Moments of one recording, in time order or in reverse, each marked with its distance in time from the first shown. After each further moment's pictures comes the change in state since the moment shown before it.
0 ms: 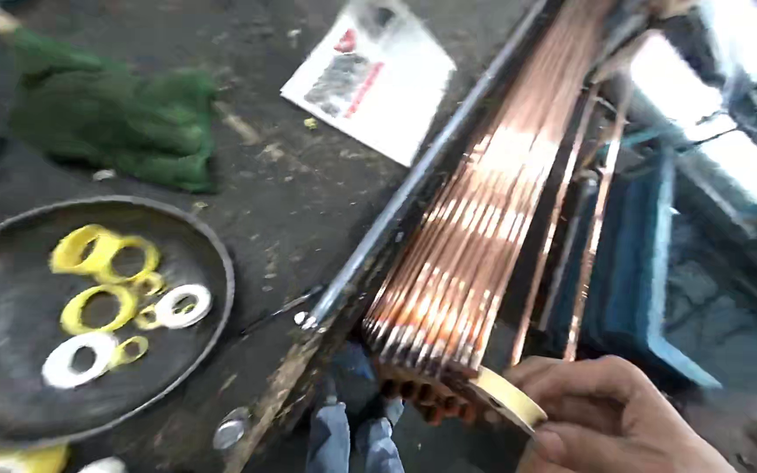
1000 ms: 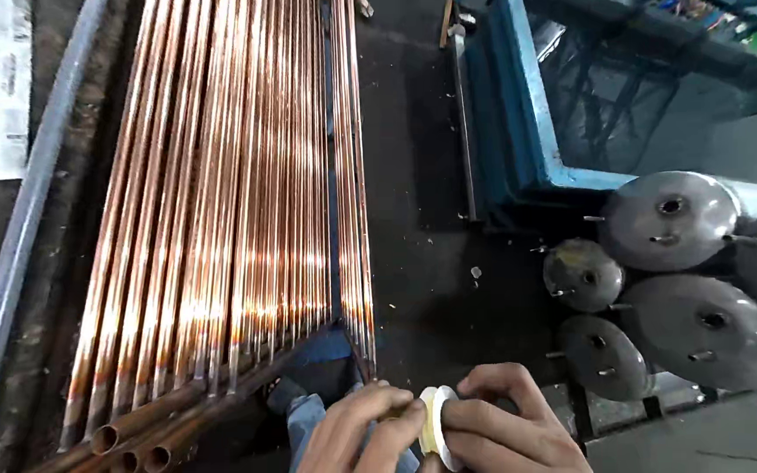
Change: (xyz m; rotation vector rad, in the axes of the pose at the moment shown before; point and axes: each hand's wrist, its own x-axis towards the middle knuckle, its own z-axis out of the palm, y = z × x) left_hand 0.030 0.086 0.040 0.206 0.367 -0.002; right_hand -0.280 0.146 -0.097 -0.557 0.637 -0.180
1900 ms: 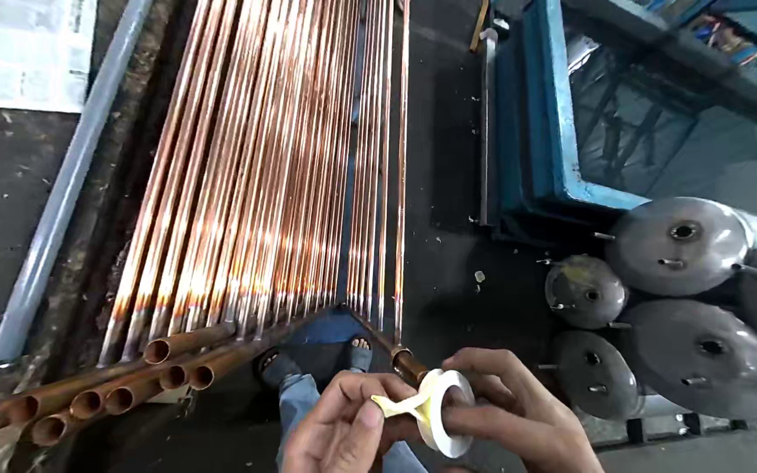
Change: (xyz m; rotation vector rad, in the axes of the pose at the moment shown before) left_hand -0.031 -0.002 -0.009 -1.235 0.254 -0.352; right_hand -0.001 -0.025 0.014 0.349 -0.099 0.182
